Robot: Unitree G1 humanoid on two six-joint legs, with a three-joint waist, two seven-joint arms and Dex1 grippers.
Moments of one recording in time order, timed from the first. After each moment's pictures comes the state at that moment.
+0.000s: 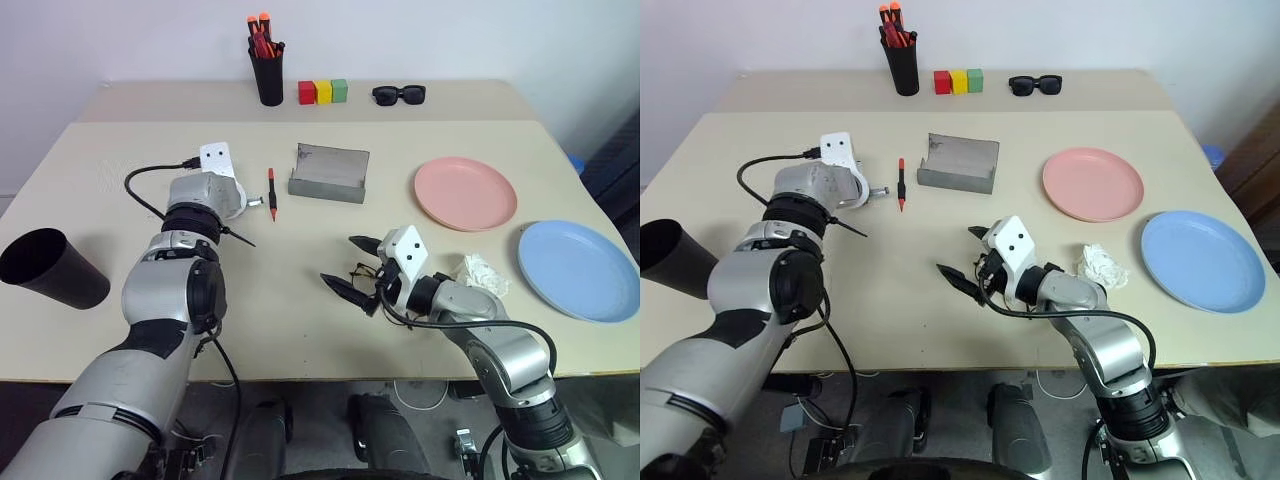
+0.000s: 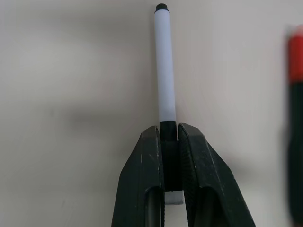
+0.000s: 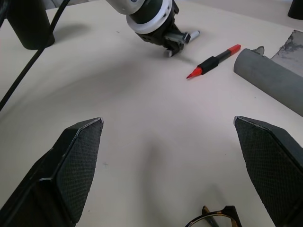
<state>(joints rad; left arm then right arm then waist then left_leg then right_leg) -1.22 0.24 0.34 1.10 -0.19 0.59 0.24 -0.22 -0.39 0.17 -0.43 0.32 0.56 0.59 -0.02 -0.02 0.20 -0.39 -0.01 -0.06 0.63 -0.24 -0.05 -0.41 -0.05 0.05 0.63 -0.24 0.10</state>
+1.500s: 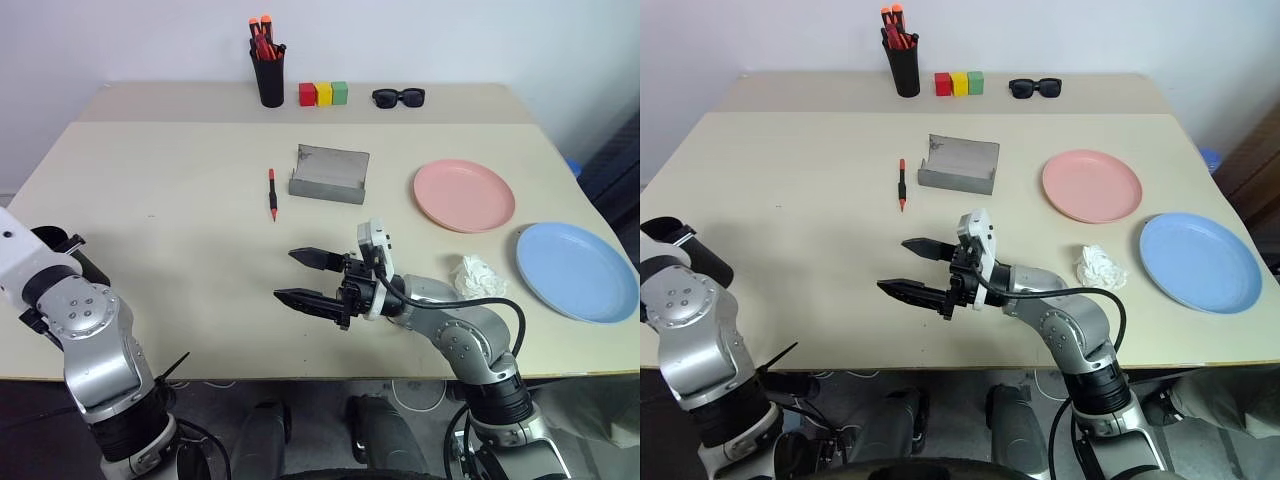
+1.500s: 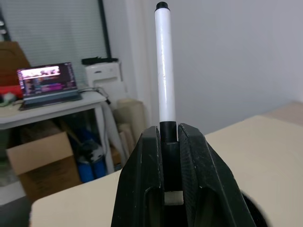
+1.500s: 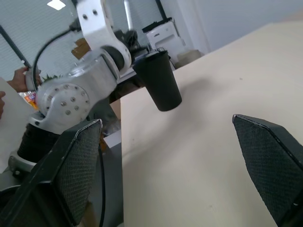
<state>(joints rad) -0.26 0.13 0.54 -0.51 0.14 0.53 0.52 -0.34 -0.23 0.18 -0.33 0.71 0.69 0.79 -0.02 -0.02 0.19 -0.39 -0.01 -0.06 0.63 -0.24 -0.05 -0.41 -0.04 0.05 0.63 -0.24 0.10</state>
